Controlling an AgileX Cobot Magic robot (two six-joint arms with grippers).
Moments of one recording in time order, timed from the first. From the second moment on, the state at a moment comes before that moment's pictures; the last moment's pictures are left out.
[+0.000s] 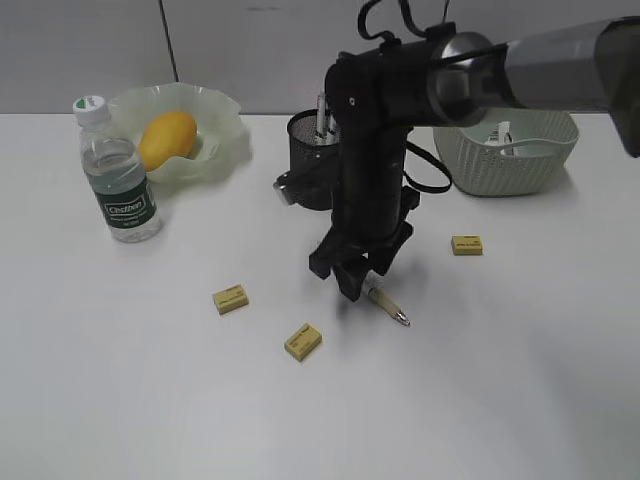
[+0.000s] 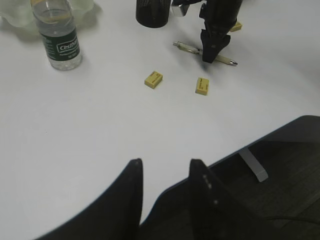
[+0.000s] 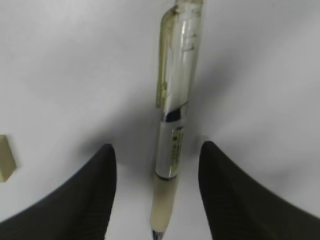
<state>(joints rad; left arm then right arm) -0.58 0.07 -0.53 -0.03 1.07 -0.13 0.63 2.32 -1.71 0.00 1.05 -0.16</state>
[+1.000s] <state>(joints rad) -0.58 0.07 -0.53 -0.03 1.07 -0.13 0.63 2.37 -1.87 -0.02 1.04 -0.17</state>
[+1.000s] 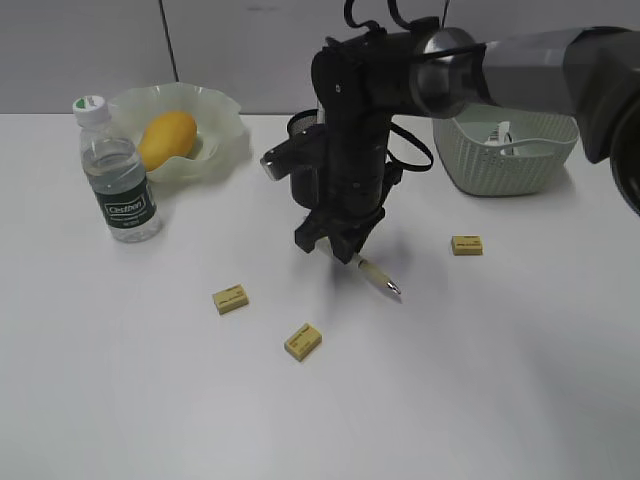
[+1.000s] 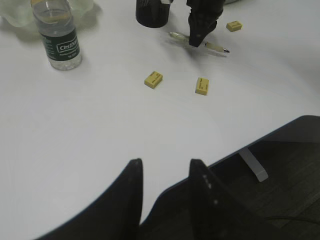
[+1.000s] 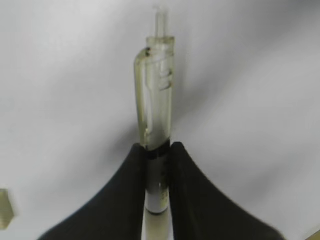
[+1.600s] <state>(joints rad) -0.58 0.07 -0.53 -0.03 1.07 -0.13 0.61 2.04 -1.85 0.02 1.01 -0.19</state>
